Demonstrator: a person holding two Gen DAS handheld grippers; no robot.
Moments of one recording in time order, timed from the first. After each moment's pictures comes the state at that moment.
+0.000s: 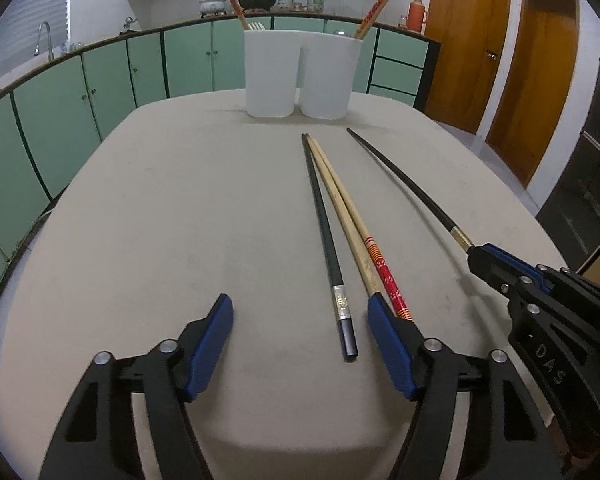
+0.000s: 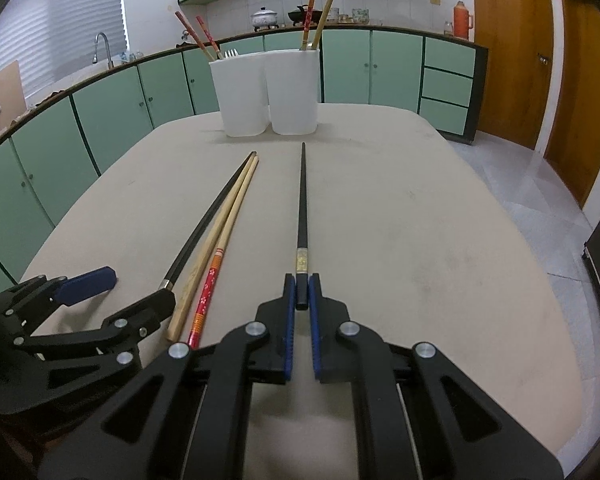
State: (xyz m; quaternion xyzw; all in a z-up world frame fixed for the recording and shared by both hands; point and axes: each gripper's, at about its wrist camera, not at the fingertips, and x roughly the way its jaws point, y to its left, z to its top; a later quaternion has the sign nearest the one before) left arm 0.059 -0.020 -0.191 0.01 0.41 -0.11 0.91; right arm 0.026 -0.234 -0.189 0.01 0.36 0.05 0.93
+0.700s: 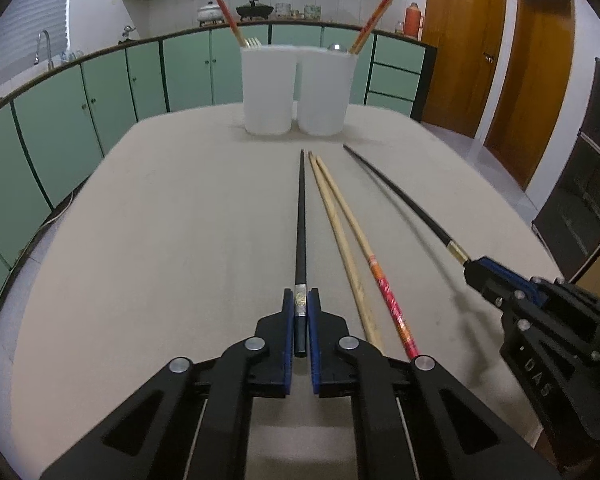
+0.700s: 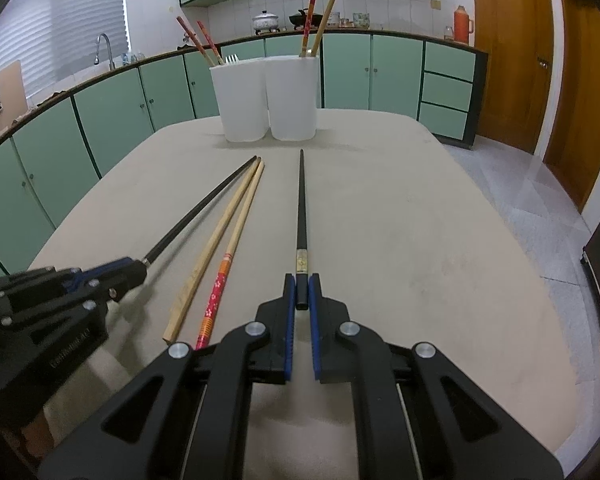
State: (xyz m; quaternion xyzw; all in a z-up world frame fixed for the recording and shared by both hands) left arm 0.061 -0.019 -0.173 0.02 0.39 -0.11 0.91; right arm 0.025 -0.233 -0.183 0.00 0.35 0.05 0.93
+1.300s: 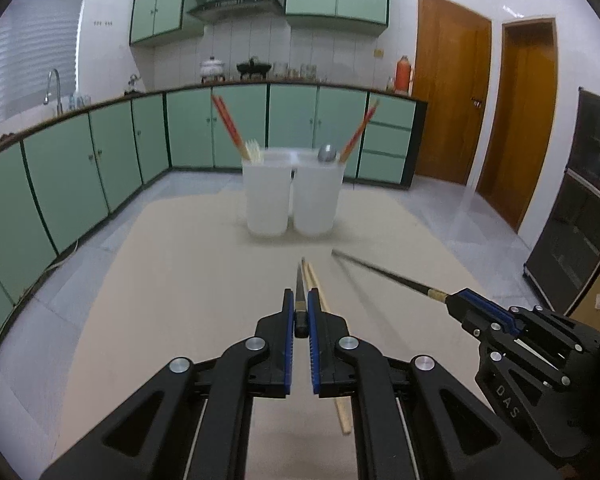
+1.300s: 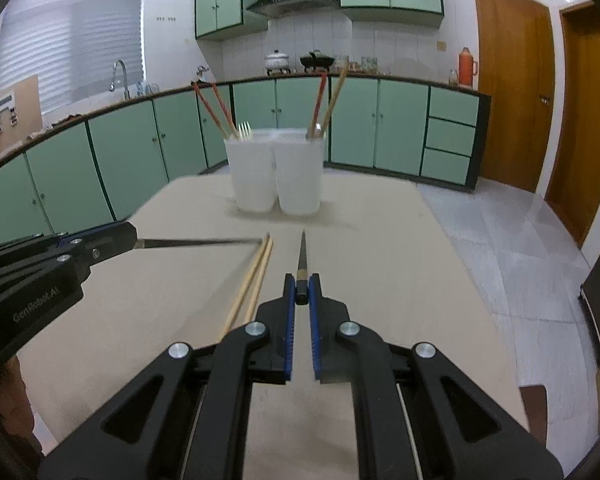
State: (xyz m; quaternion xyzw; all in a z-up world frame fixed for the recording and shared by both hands) left arm 0.053 -0.018 -0.085 0.01 0.29 -0.12 0.95; right arm 0.021 -0.237 -0.115 -0.01 0.28 0.06 0.96
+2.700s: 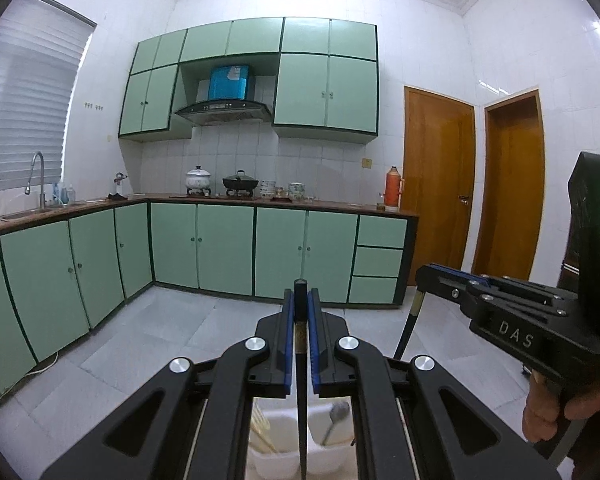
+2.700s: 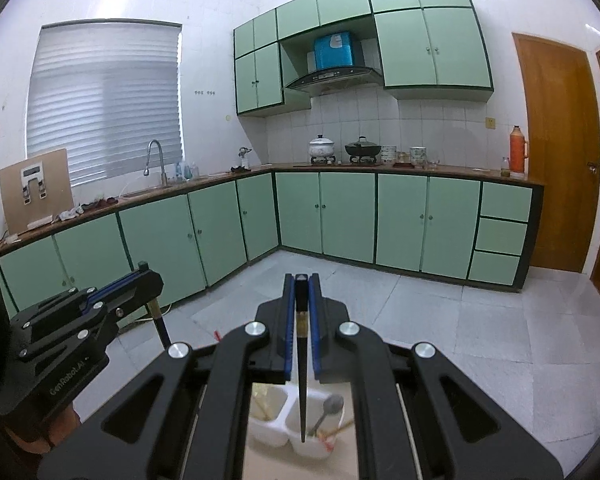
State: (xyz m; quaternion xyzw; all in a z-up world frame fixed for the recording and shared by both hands) left arm 0.238 -0.017 0.107 -0.01 0.11 -0.15 0.98; right arm 0.249 -0.248 0.121 0.00 0.16 0.16 0.98
